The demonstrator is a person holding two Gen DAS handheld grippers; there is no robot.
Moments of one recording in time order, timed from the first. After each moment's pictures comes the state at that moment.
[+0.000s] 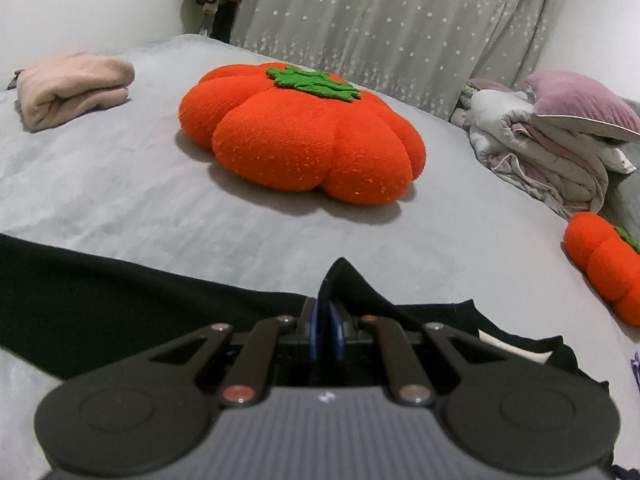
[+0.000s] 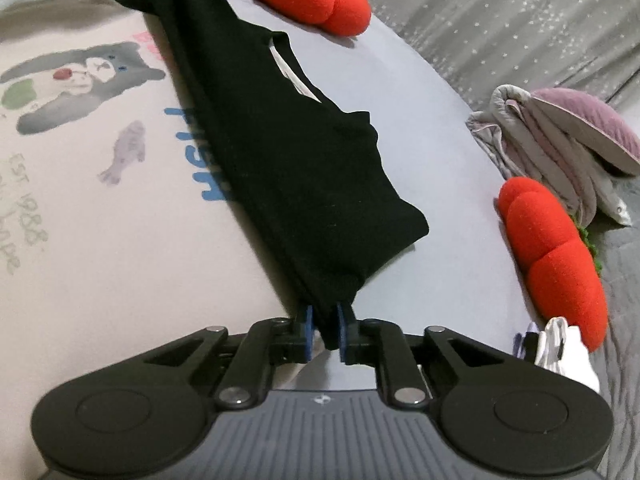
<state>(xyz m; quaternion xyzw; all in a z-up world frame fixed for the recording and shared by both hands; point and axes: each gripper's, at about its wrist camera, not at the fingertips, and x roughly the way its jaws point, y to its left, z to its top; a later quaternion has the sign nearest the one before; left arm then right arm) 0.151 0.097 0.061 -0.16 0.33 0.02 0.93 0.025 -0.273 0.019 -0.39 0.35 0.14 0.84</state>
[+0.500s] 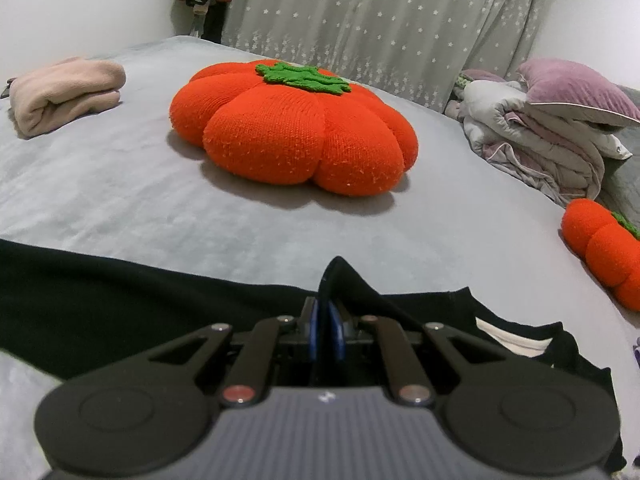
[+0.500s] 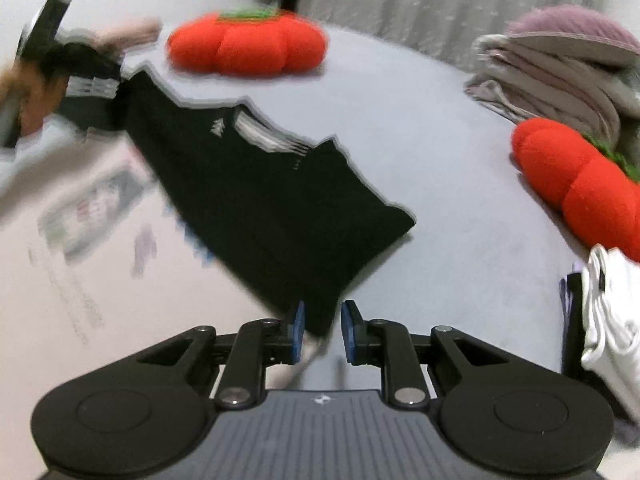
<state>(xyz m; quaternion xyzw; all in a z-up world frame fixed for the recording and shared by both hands) 0.150 0.090 0.059 -0.15 0.34 0.02 0.93 0.038 -0.333 0.075 -0.16 0.37 0.19 0.90</state>
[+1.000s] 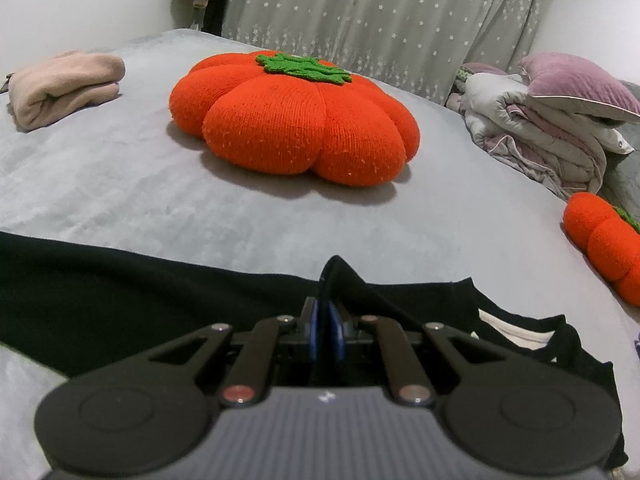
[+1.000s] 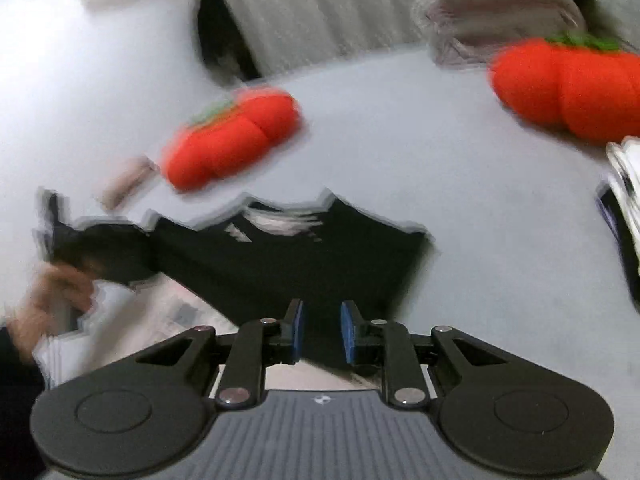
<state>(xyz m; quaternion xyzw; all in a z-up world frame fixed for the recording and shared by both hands) 0.150 0.089 0.055 -0.15 0.35 0.01 0.93 0.063 -0.368 0.088 0.07 0.40 0.20 0.89</state>
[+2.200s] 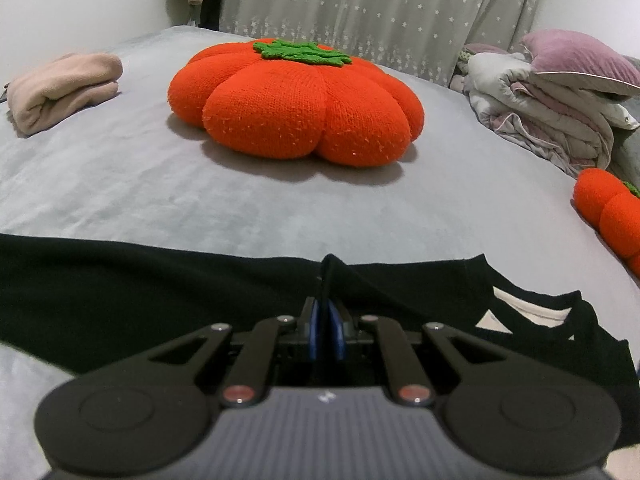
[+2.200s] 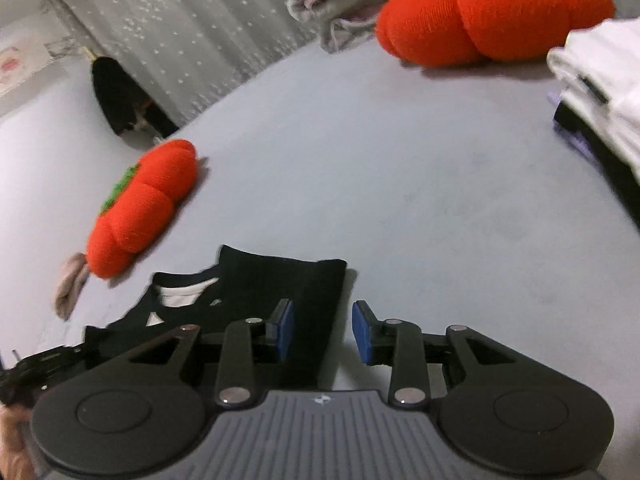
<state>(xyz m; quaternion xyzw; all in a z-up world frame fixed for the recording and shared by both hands) 0.151 0.084 0.045 -0.12 0.37 0.02 0.92 0.146 -0.399 0.037 0.23 0.39 0.11 0.88</state>
